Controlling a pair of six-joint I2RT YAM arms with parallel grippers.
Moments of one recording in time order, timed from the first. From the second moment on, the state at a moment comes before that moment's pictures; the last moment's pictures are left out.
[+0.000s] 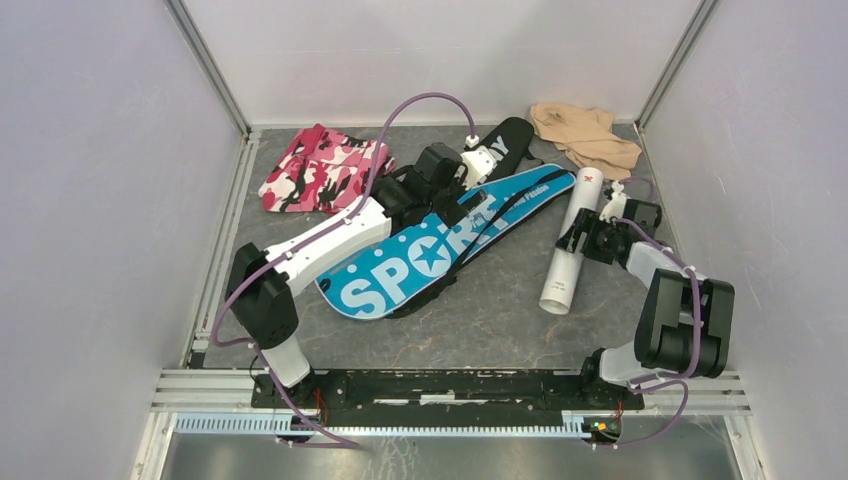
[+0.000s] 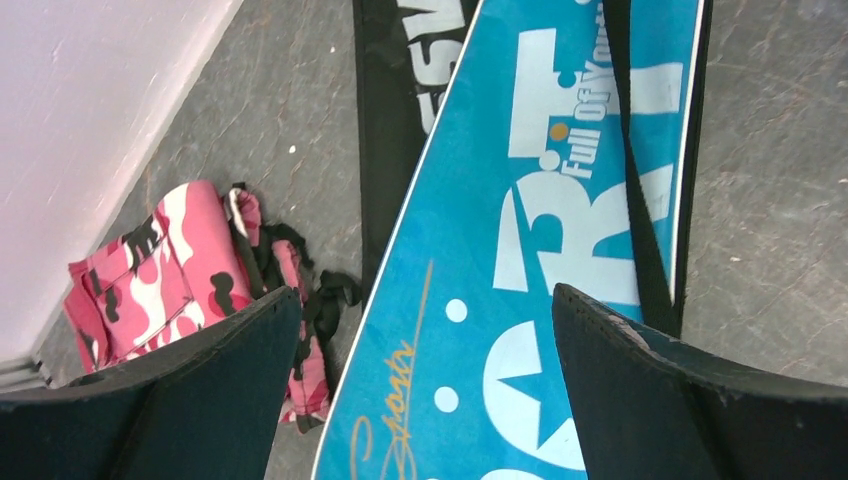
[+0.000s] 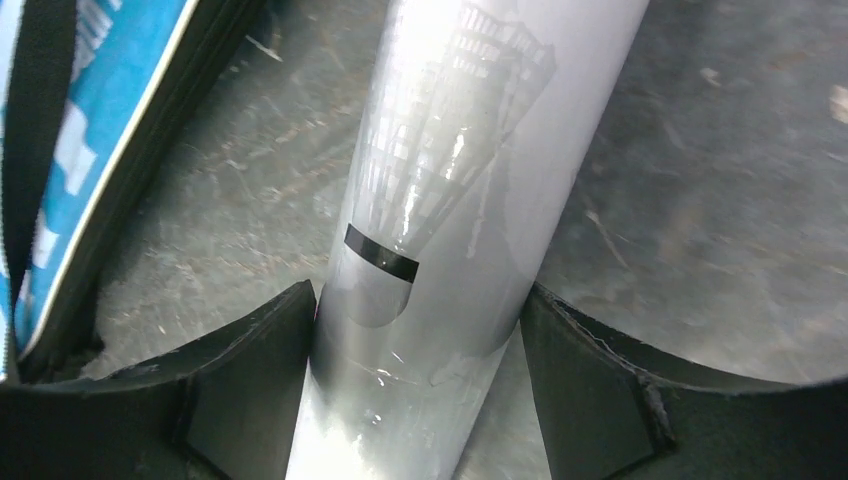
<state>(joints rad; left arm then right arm) -0.81 1.72 1.55 -0.46 -0.24 0.31 -0.28 1.45 0.69 -0.15 -0.46 0.09</state>
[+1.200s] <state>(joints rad) -0.46 1.23 1.21 -0.41 -0.10 0.19 -0.15 1.18 0.95 -0.43 -0.52 -0.30</state>
